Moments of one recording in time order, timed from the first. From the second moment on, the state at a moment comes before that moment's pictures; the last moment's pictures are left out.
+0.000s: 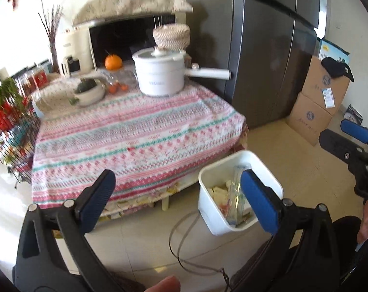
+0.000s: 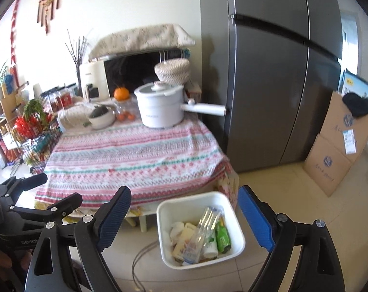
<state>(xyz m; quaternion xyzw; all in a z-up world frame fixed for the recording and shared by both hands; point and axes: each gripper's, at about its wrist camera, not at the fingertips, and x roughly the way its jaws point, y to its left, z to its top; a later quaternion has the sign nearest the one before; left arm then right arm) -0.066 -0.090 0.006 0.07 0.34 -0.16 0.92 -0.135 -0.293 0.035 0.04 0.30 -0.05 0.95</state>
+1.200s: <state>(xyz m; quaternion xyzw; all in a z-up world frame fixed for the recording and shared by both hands) -0.070 -0.086 0.016 0.06 0.33 -0.15 0.93 -0.131 -0.284 0.047 0.02 0.28 -0.03 0.96</state>
